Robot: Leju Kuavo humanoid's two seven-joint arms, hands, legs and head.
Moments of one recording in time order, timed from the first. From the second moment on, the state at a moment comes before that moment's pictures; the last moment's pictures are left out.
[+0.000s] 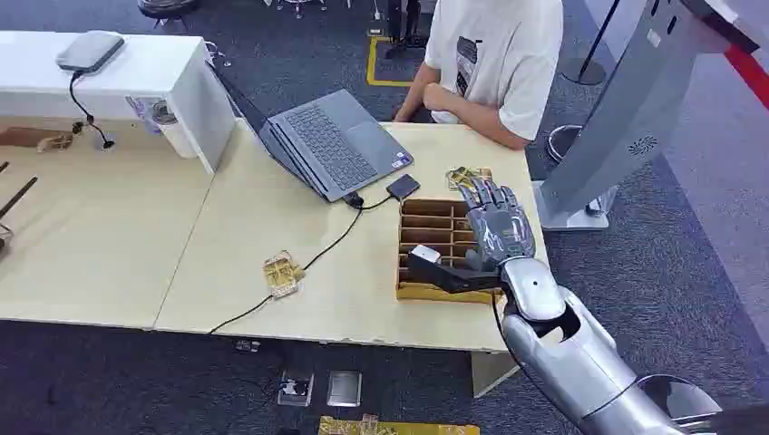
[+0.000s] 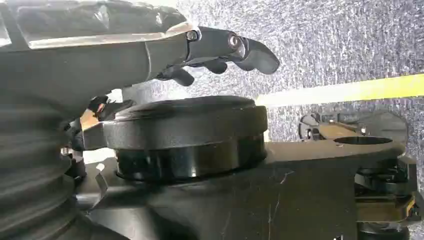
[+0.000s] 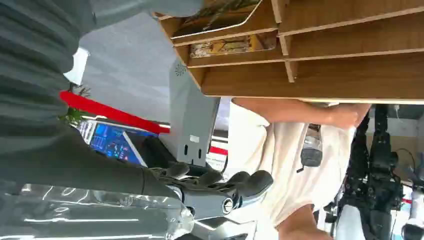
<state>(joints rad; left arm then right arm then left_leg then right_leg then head) -0.13 -0.09 -1.25 -0.20 1.10 0.50 0.18 -0.56 -0.20 0.72 -1.16 1.12 -0.02 0.33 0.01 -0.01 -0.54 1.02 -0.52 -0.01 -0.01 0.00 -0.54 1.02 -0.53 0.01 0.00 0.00</state>
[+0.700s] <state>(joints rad) -0.13 -0.09 -1.25 -0.20 1.11 0.51 0.18 -0.58 -0.18 0.73 -1.13 1.12 -0.01 0.32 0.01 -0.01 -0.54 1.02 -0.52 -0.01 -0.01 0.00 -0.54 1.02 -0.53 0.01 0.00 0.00</state>
